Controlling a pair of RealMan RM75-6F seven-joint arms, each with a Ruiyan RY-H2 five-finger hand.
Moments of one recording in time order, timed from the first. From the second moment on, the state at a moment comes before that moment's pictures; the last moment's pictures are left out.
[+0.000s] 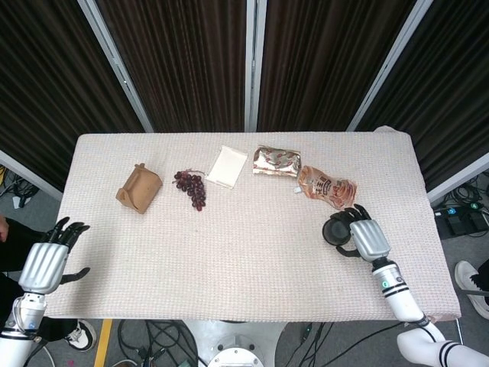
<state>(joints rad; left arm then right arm) -0.16 -1.25 -0.02 -1.48 1.53 1.43 0.06 0.42 -1.54 0.10 -1.10 -1.51 1.10 0.21</state>
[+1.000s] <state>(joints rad) -0.17 -1.25 -0.02 -1.50 1.53 1.42 0.06 0.49 -1.30 0.11 -1.43 -1.44 0.98 0.00</state>
